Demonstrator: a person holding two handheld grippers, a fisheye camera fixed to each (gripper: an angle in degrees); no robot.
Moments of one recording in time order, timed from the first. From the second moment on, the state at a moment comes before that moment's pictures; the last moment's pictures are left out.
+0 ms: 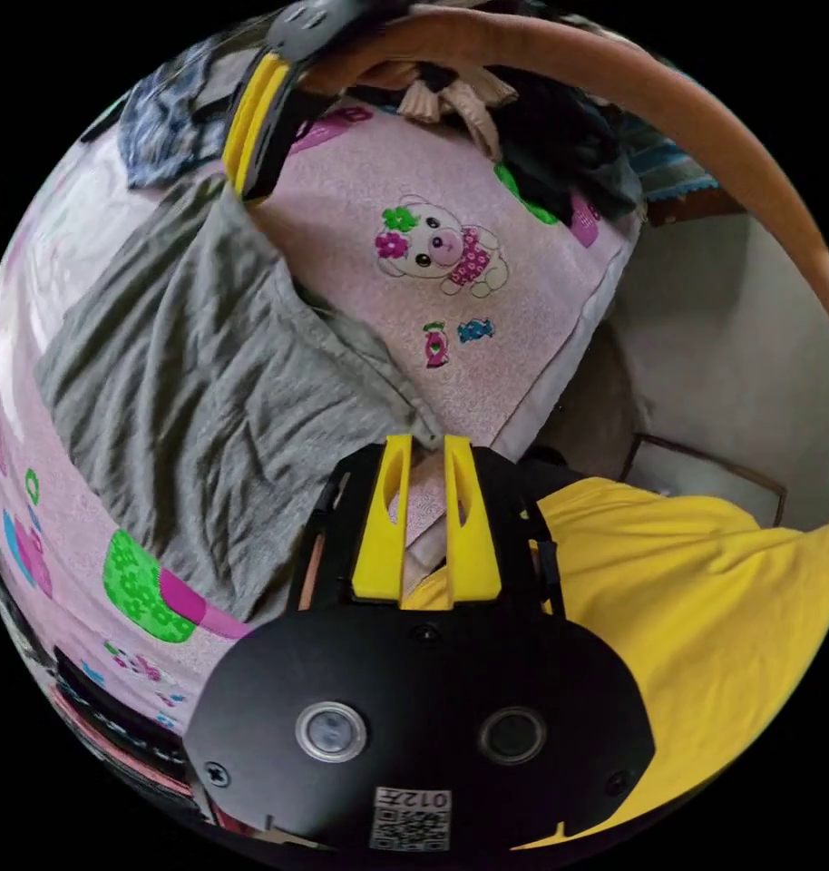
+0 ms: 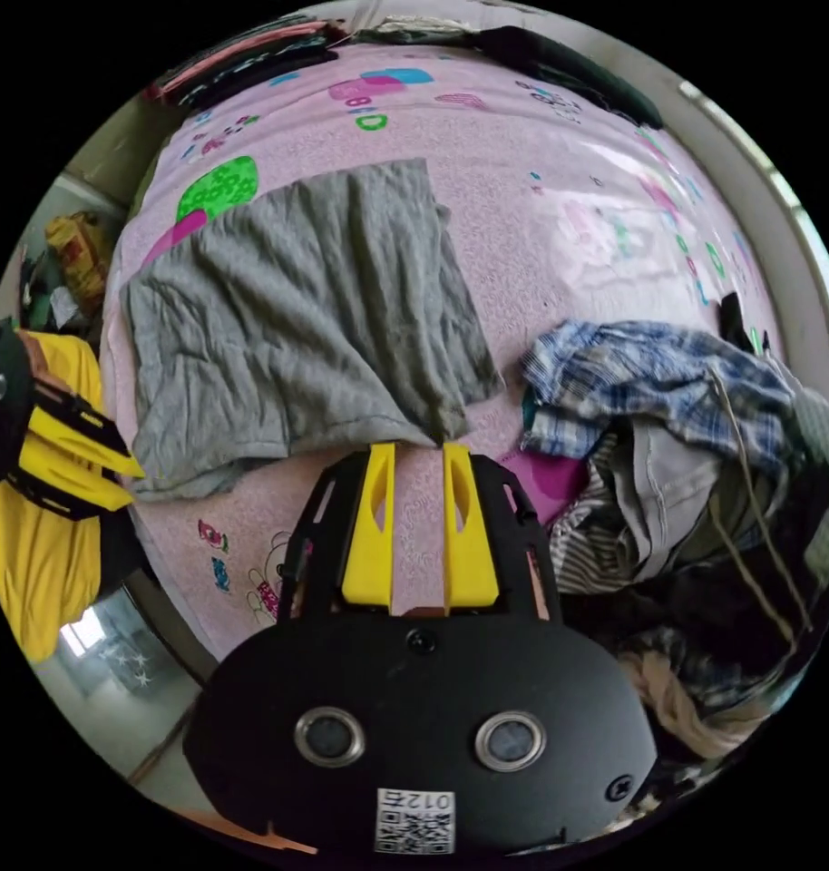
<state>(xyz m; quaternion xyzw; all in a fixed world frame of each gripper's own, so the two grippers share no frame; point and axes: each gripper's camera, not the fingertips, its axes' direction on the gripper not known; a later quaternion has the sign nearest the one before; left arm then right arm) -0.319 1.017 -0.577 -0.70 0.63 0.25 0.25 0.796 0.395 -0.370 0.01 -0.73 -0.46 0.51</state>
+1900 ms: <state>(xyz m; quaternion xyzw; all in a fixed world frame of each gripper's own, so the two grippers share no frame) -0.530 1.095 -0.435 -0.54 0.74 0.35 0.18 0.902 0.237 -0.285 -0.25 -0.76 -0.25 0.55</state>
